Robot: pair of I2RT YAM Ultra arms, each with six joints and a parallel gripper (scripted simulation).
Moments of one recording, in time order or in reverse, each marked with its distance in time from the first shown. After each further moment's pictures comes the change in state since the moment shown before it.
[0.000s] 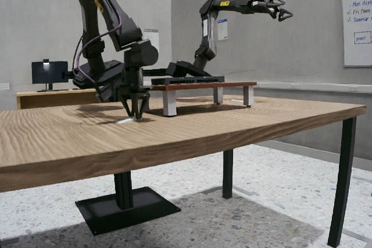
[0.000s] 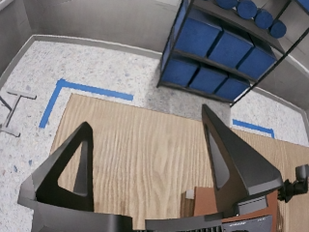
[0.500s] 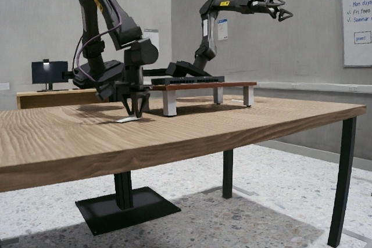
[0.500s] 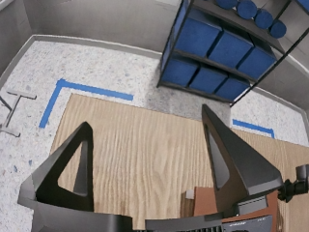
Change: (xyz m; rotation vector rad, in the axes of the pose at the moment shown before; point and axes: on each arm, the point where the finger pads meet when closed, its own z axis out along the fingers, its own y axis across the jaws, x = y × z) left arm 0.000 0.000 0.000 0.000 0.000 0.000; right arm 0.000 0.000 -0.004 -0.002 0.000 0.001
